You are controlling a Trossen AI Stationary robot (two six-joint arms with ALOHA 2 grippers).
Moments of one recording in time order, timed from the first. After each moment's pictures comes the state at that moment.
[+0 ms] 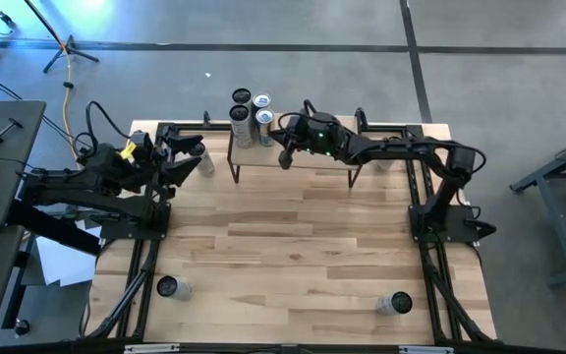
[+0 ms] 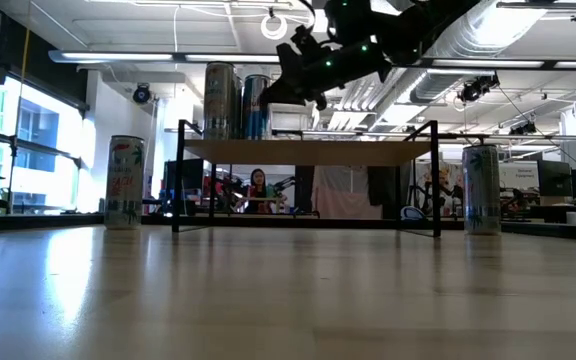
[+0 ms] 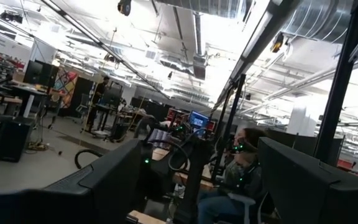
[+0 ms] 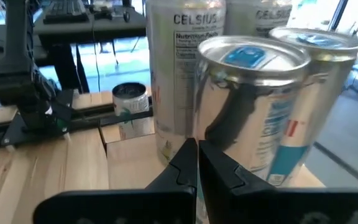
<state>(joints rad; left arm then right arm) -0.03 0.55 0.66 0.31 -0.27 -0.21 -0.36 1.77 1.22 0.34 -0.02 -0.02</state>
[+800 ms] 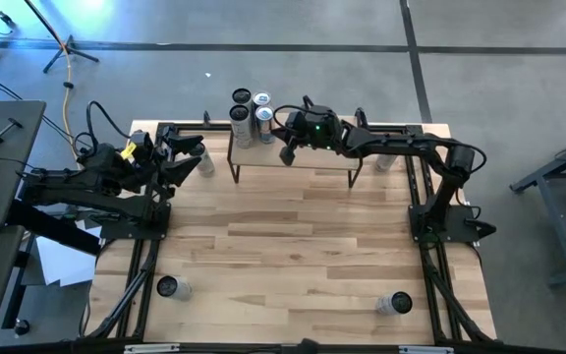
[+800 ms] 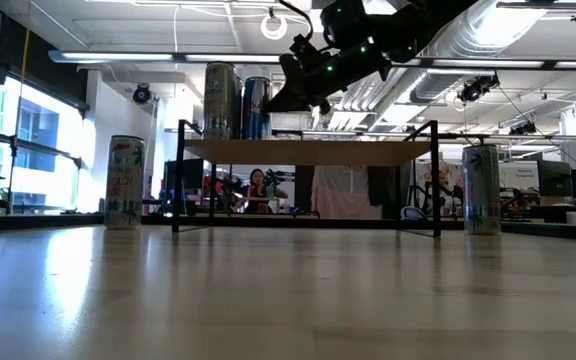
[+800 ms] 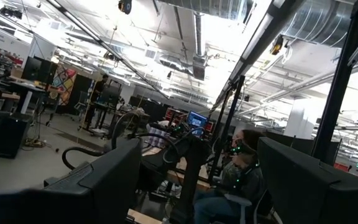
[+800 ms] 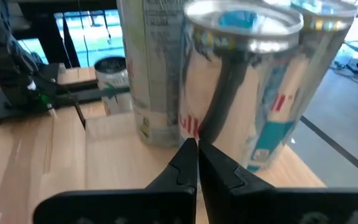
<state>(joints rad) -0.03 0.55 0.66 0.31 -0.27 -0.23 -0.41 1.78 1.28 0.19 -0.03 -0.05</state>
